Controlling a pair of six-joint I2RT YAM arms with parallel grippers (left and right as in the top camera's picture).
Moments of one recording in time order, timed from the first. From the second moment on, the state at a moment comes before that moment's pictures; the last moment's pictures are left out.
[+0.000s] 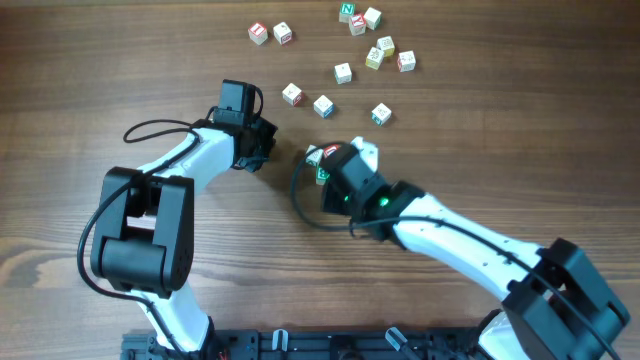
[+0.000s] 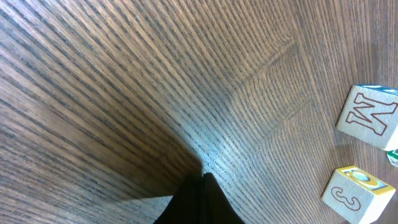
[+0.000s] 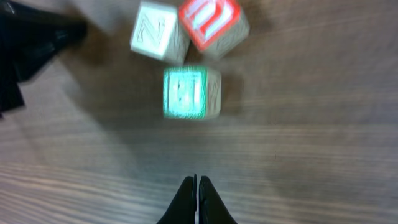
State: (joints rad) left arm -0.20 1.93 1.09 -0.31 0.14 -1.20; right arm 0.79 1.62 0.89 -0.30 0.06 0.93
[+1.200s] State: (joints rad) left arm -0.20 1.93 1.09 -0.31 0.14 -1.20; right arm 0.77 1.80 0.87 -0.10 0.16 1.05
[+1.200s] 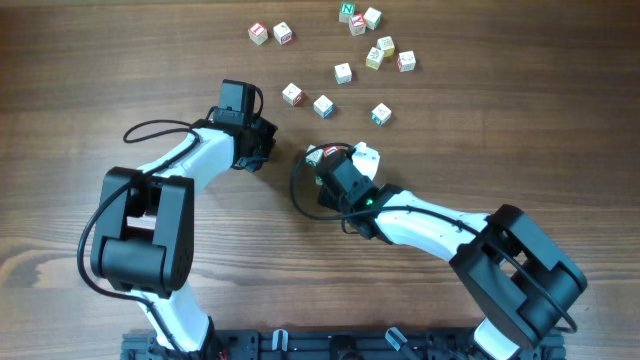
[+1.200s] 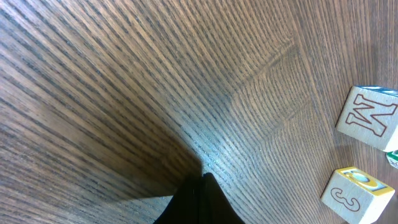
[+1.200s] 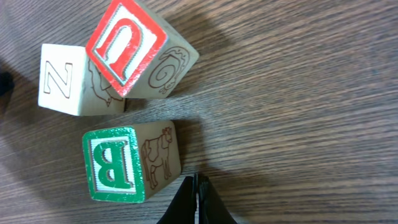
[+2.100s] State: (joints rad) left arm -0.20 1.93 1.09 -0.31 0.14 -1.20; right arm 0.77 1.82 0.87 -0.06 0.05 1.03
